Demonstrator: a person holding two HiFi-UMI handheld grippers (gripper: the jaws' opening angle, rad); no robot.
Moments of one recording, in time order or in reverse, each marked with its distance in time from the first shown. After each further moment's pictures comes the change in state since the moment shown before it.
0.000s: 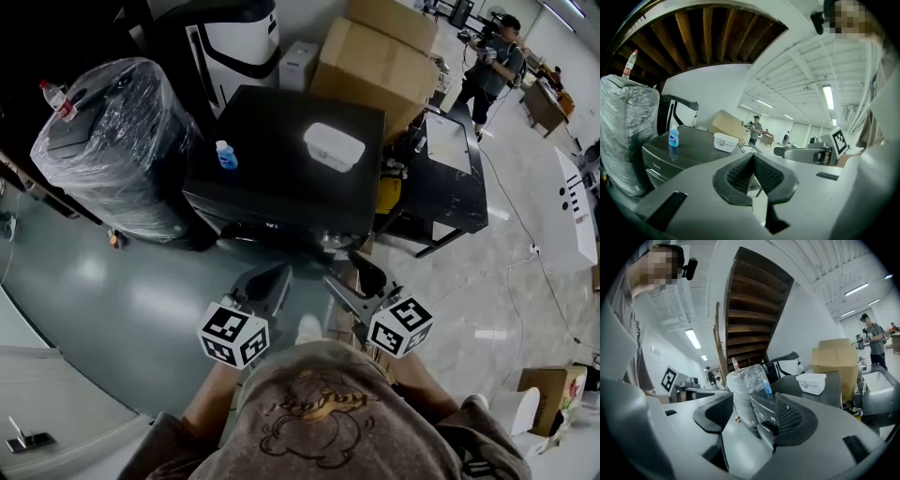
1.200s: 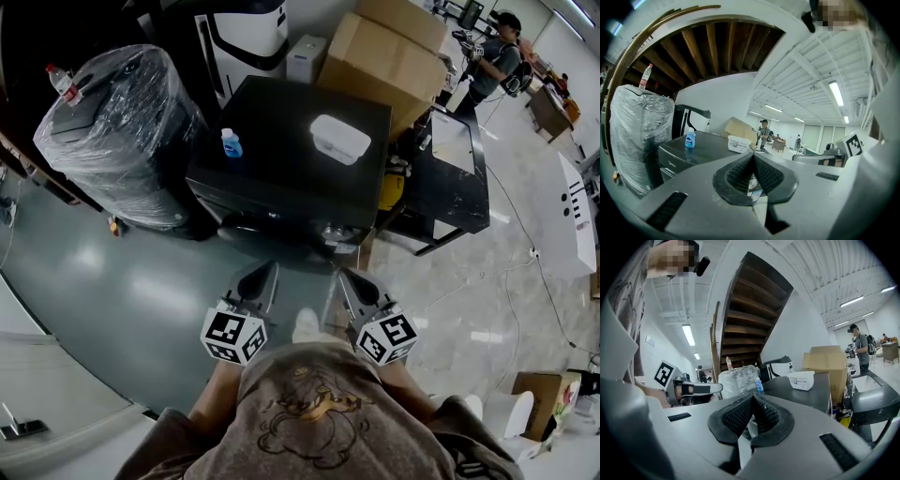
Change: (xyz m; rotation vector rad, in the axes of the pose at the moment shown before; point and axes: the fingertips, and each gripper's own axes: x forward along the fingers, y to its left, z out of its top) left arm -0.022 0.027 -0.031 0.035 -0.096 0.149; right arm -0.016 -0.005 -0.048 -0.049 -0.059 -0.109
